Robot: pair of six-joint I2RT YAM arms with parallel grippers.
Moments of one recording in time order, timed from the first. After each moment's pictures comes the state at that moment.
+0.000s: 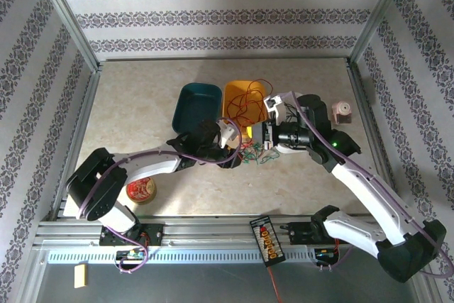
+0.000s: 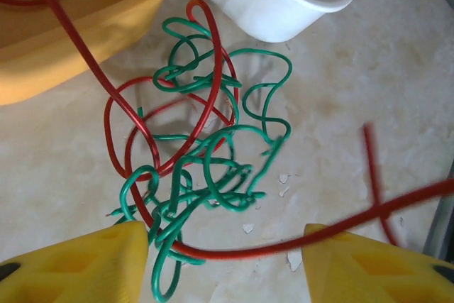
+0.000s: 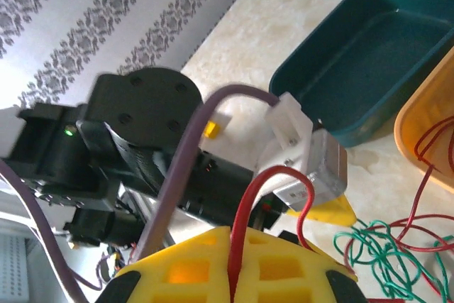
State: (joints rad) left arm -0.75 1.58 0.86 -0.02 0.31 -0.28; right arm 0.48 1.00 0.99 -0.48 -0.61 0.39
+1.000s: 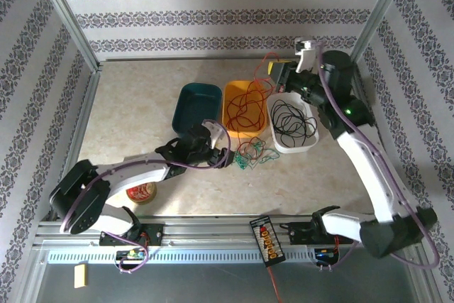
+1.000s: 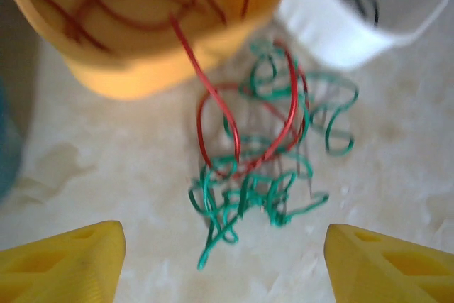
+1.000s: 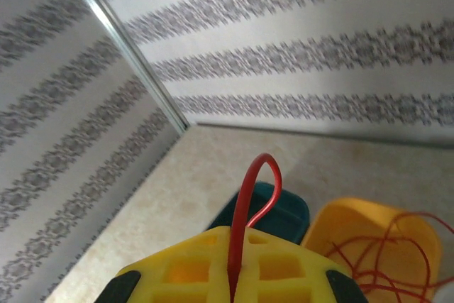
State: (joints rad) left arm -0.75 1.40 0.73 0.03 0.07 -0.33; right arm 0.30 1.24 1.37 -0.37 -0.38 0.37
